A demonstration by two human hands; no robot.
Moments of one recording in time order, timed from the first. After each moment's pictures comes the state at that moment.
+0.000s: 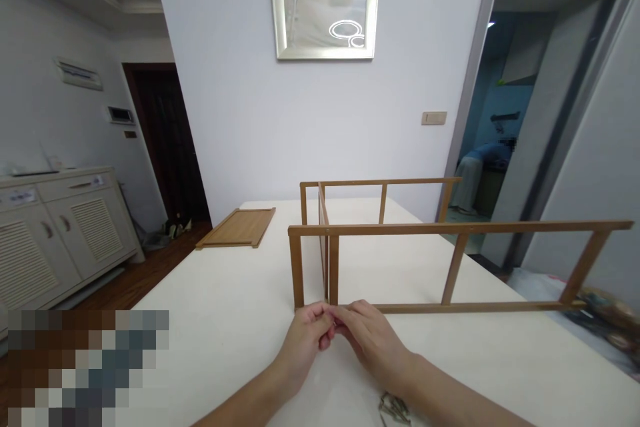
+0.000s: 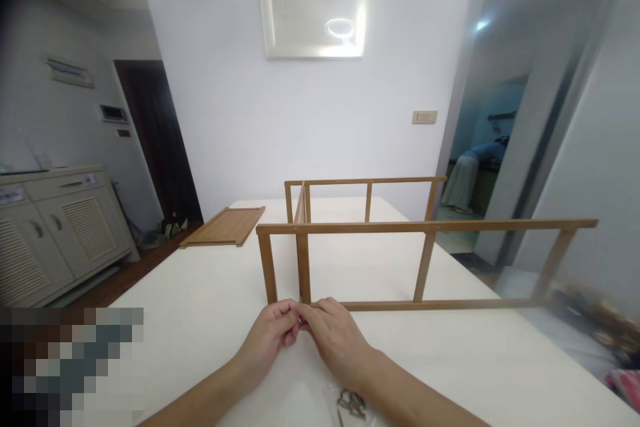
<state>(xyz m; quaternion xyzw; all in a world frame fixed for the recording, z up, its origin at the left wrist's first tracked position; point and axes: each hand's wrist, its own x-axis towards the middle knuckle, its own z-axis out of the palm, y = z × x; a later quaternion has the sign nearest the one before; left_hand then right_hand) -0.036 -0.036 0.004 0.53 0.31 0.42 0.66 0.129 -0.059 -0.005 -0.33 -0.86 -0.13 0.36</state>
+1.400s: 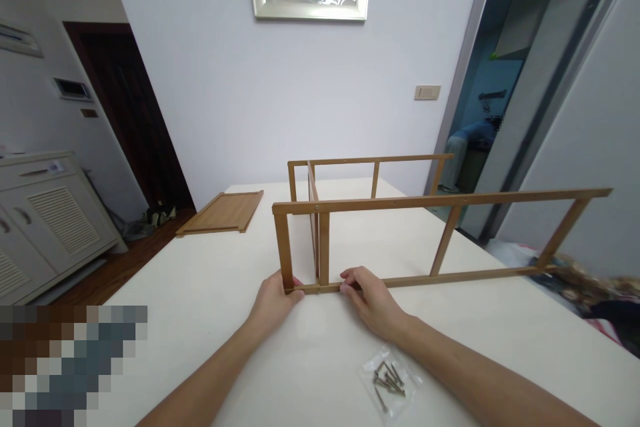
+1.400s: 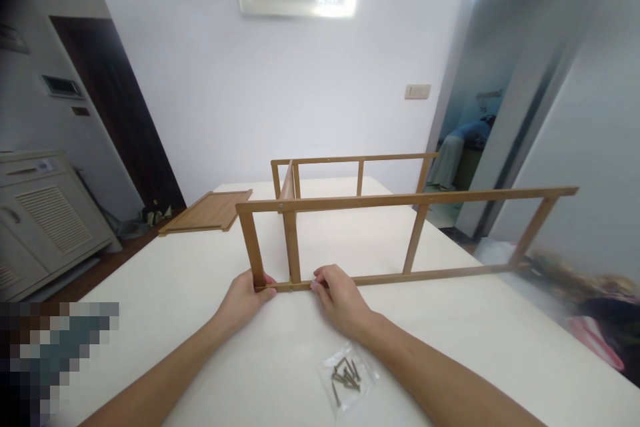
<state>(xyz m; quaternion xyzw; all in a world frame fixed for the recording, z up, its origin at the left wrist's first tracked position) -0.082 0.031 -0.030 0.71 0.51 0.35 0.34 0.151 -0.042 -0.020 -0.52 -0.74 0.11 0.42</state>
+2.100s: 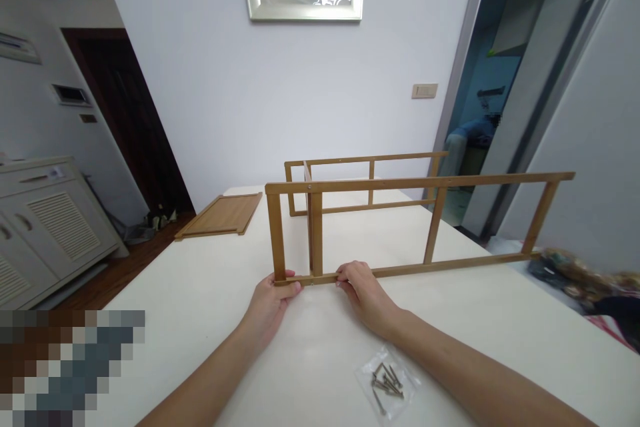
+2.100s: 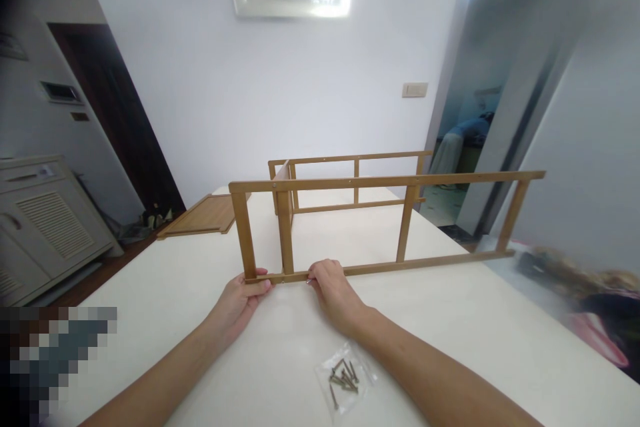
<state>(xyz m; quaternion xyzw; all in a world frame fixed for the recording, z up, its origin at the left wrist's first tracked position) -0.071 0.022 -0.022 0.36 0.37 0.52 0.68 0.151 -0.029 -0.018 -0.43 -0.80 -0.02 0.42</state>
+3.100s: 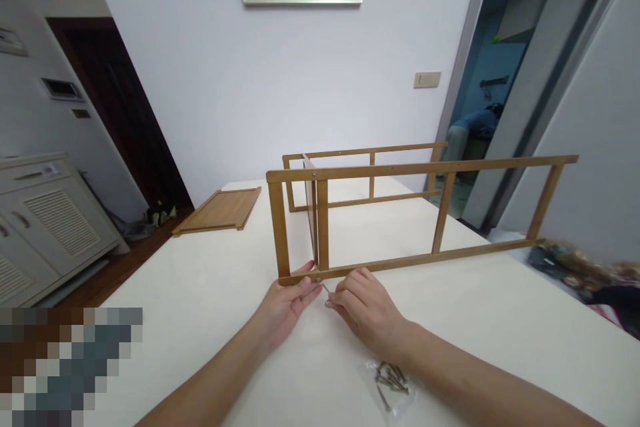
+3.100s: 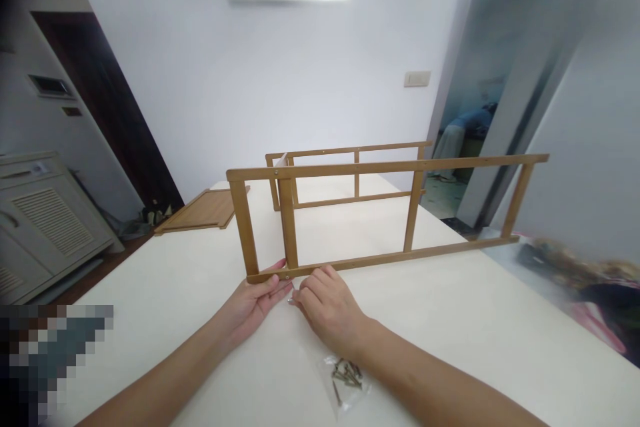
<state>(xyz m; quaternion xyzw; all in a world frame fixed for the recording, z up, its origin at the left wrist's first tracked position) -0.056 0.004 -0.017 0.33 0.26 0.44 0.79 0.126 -0.058 0.003 -0.35 -0.83 -0.19 0.39</state>
